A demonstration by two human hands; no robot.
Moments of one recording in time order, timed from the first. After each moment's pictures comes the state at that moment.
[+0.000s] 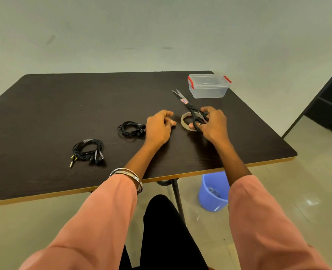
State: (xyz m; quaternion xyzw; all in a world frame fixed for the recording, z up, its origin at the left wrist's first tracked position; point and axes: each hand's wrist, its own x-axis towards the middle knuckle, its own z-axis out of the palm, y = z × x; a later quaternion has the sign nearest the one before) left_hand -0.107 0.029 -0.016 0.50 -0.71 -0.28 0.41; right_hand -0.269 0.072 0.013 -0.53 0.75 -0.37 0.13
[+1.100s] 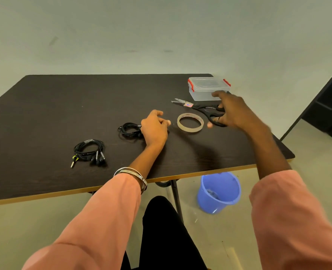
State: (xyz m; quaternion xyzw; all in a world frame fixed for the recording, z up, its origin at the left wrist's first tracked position) left_hand -0.109 0.037 -0.009 0.58 -0.60 -0.27 0.48; right_hand -0.301 0.090 0.083 -0.66 0.73 -0.17 0.04
